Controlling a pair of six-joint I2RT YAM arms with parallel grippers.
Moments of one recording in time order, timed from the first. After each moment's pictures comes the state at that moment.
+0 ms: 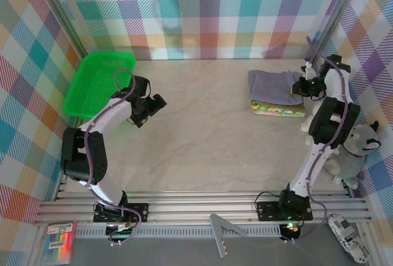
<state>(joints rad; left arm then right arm) -0.21 1.65 1.22 -0.66 0.09 -0.86 -0.37 2.20 1.98 -1.10 -0.52 -0.30</state>
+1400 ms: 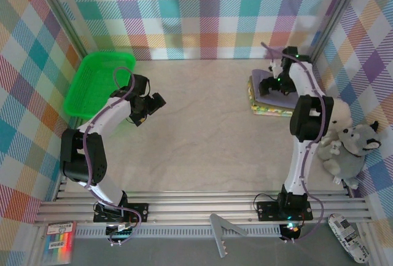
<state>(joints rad) -0.20 1.64 1.24 -0.69 0.07 -0.84 -0.06 2.25 2.03 -1.13 -0.09 -0.24</state>
